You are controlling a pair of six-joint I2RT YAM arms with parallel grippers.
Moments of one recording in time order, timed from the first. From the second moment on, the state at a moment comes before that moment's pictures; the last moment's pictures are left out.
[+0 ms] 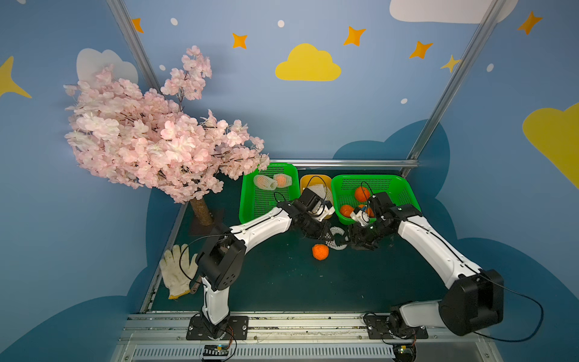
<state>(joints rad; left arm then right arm) -0.73 1.88 1.52 -0.58 0.66 -0.40 0.32 1.34 1.14 -1.07 -0.59 0.34</state>
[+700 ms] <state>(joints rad) -0.53 2.15 2.10 -0.75 0.17 -0.12 0.31 1.06 1.02 -0.88 -0.62 0.42</state>
